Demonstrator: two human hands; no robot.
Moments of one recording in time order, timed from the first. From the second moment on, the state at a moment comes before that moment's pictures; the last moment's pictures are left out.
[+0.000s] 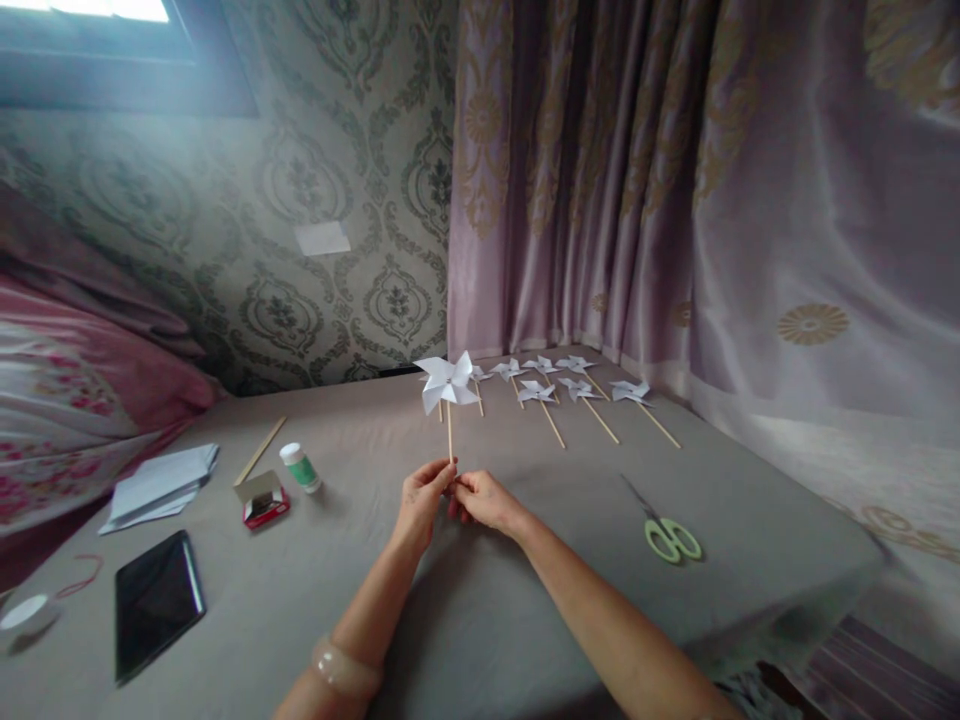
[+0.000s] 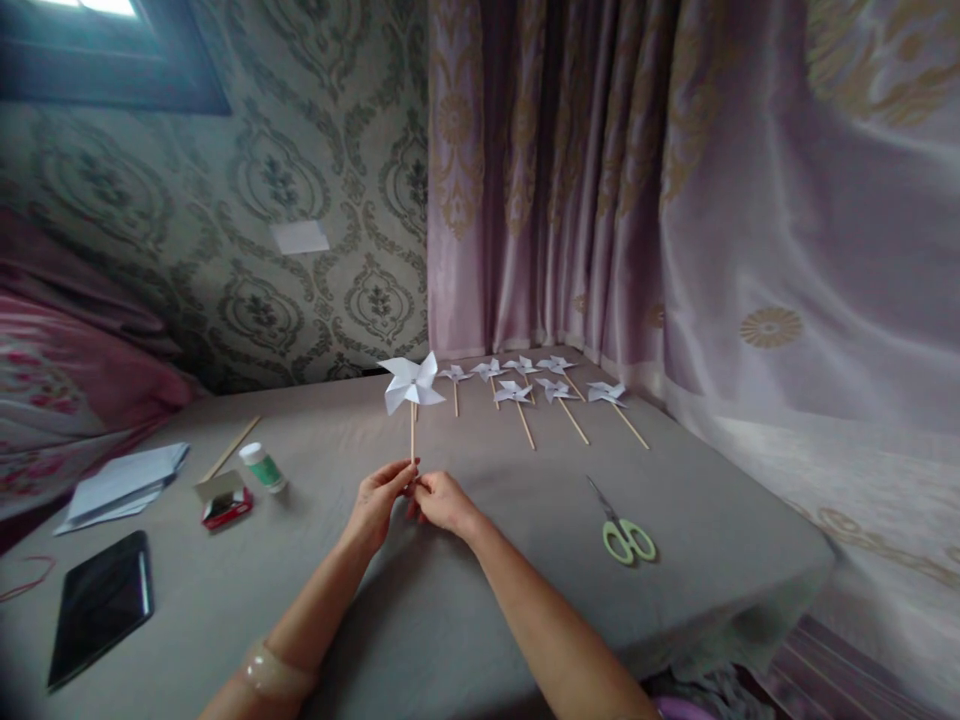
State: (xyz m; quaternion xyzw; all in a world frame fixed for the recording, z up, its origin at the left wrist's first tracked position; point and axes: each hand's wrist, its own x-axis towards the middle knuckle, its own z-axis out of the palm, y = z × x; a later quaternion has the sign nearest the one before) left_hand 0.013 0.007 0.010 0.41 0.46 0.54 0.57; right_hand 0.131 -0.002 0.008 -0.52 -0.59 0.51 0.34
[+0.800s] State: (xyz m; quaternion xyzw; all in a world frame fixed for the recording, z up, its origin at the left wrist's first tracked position) left_hand 0.010 0.004 -0.003 0.45 0.52 0.48 0.55; right_hand 0.161 0.014 0.031 -0.58 -0.65 0.20 0.45
